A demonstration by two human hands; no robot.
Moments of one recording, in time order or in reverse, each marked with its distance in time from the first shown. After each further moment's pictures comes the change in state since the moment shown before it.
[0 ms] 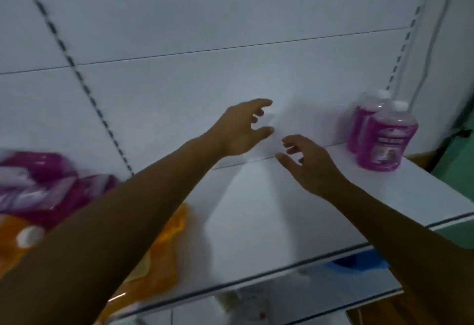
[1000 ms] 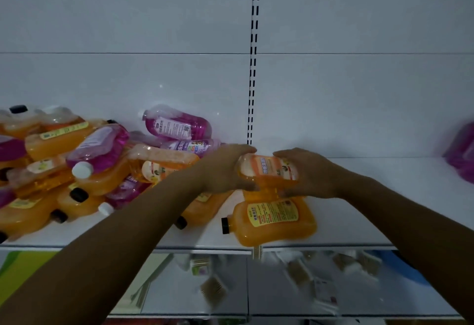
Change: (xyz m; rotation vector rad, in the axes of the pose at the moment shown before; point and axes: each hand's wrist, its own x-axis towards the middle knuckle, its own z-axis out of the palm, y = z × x) left_hand -0.270 -0.139 -0.131 0.009 -0.151 -0.267; right_hand -0.030 -0.214 0.141 -0.276 -0.600 -0.293
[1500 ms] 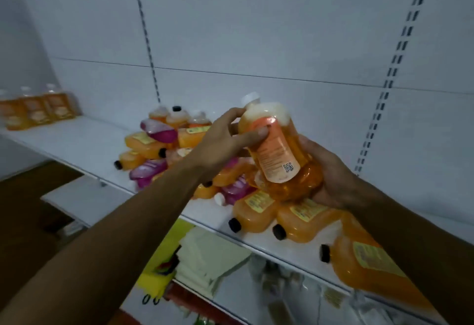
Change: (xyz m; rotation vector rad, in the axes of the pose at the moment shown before) left_hand -0.147 -0.045 -0.112 -0.742 0.651 -0.159; right_hand 0.073 -0.185 0.016 1.488 -0.471 -0.279
